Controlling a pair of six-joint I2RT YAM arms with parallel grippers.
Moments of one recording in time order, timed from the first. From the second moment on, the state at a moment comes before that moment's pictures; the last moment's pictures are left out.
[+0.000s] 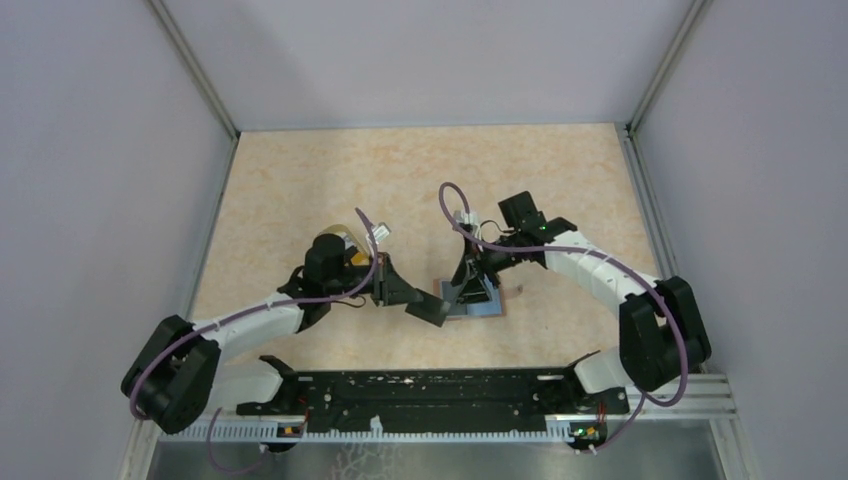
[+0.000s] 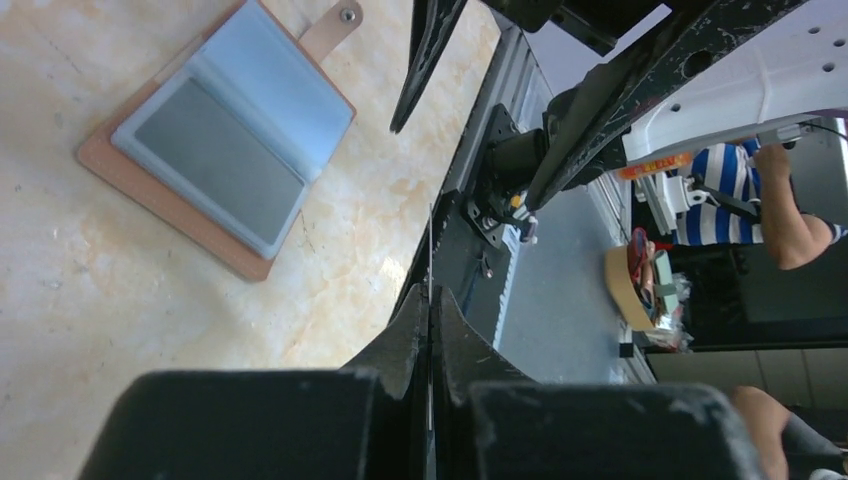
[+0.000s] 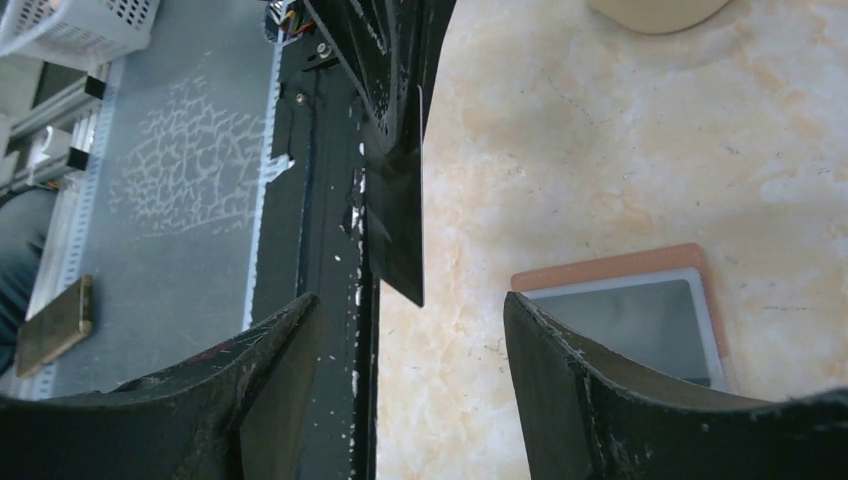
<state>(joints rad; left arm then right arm) -0.59 1.20 0.43 0.45 0.80 -0.70 0.46 1.38 0.91 -0.57 -1.13 -0.50</state>
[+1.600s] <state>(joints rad) -0.89 1.16 0.02 1.51 0.26 -0.73 0.35 1.22 0.60 0.60 -1.33 0.65</state>
